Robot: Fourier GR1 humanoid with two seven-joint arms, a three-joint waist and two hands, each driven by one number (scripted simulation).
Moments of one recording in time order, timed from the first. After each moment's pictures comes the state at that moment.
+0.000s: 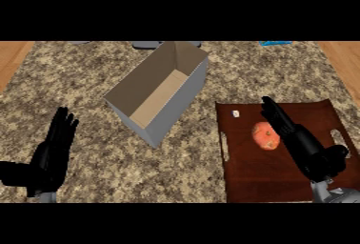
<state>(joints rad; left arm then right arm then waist) 0.07 0.30 -0.10 -1.57 0.33 0.25 -0.07 -0.08 -0.46 0.31 -1.67 -0.28 -0.04 0.10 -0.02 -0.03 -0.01</state>
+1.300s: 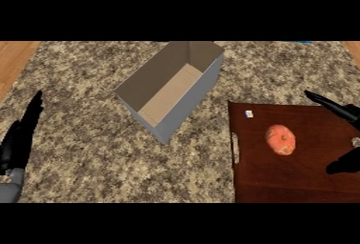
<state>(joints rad) -0.09 0.55 -0.09 -1.37 0.02 0.29 0.06 -0.33 -0.81 0.26 -1.06 0.09 0.35 -0.85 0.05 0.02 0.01</state>
